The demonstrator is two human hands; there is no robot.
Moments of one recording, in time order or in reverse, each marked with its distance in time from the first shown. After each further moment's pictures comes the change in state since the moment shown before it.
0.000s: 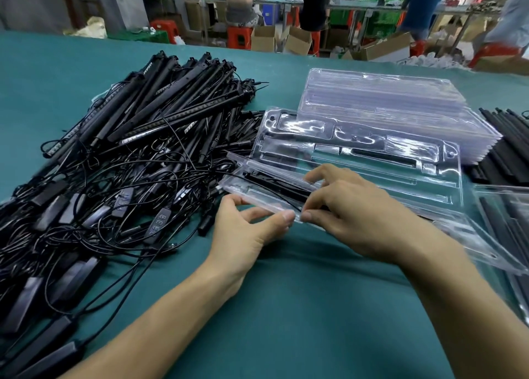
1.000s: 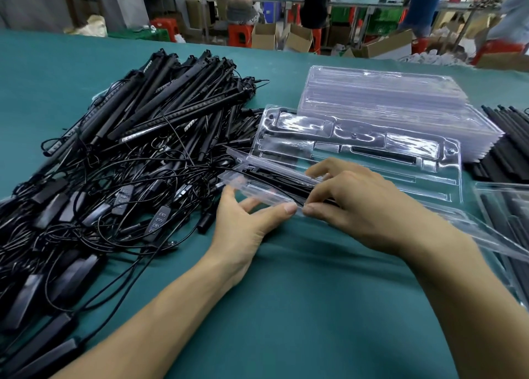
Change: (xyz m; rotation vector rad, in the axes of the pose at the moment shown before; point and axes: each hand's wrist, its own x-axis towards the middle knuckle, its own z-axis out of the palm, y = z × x) left_hand 0.006 0.002 0.002 -0.001 -0.009 -0.015; right_hand 0.000 0.006 -0.004 0.032 0.071 -0.037
